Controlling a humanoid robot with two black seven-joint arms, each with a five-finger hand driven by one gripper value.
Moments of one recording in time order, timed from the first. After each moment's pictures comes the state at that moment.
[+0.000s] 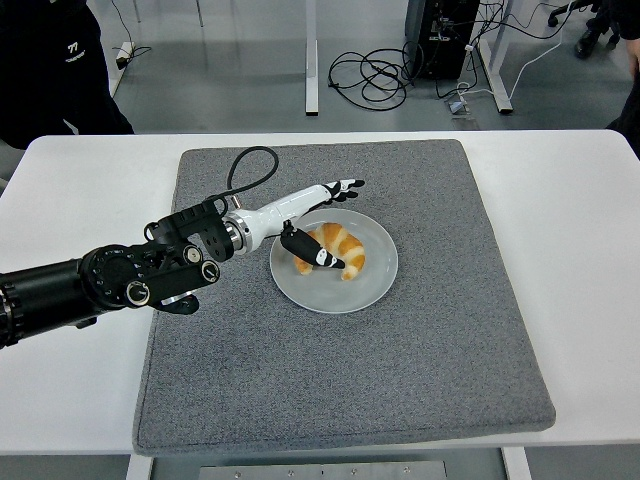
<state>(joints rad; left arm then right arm) -1.18 0.17 0.13 -0.89 0.70 0.18 -0.28 -0.03 0.00 -0.01 0.20 -0.10 -0.05 0.23</state>
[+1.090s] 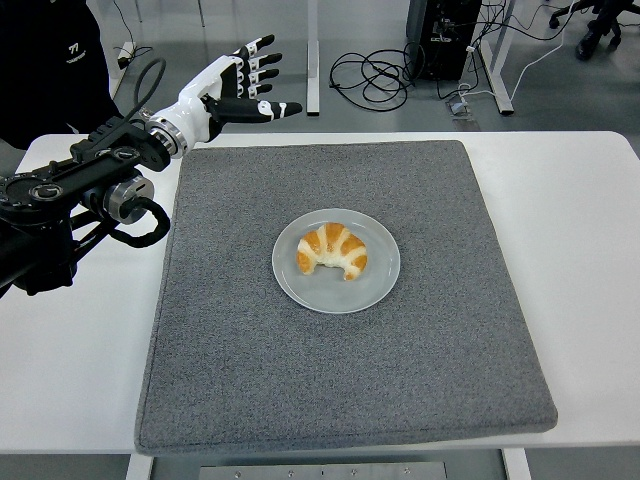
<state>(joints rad) -1.16 0.27 -0.29 -0.76 0.22 -0.06 -0.27 -0.03 0.00 -0.01 0.20 -0.10 -0.05 0.23</state>
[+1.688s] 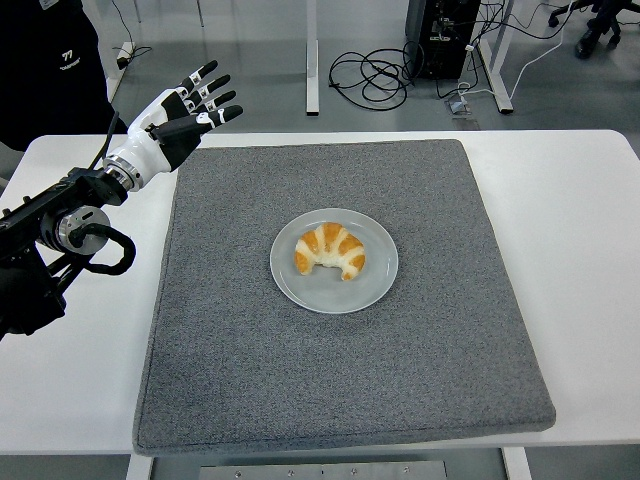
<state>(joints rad) -0.96 0.26 -0.55 -0.64 0.13 -0.31 -0.27 -0.03 0.00 -0.01 0.20 -0.10 -0.05 0.23</state>
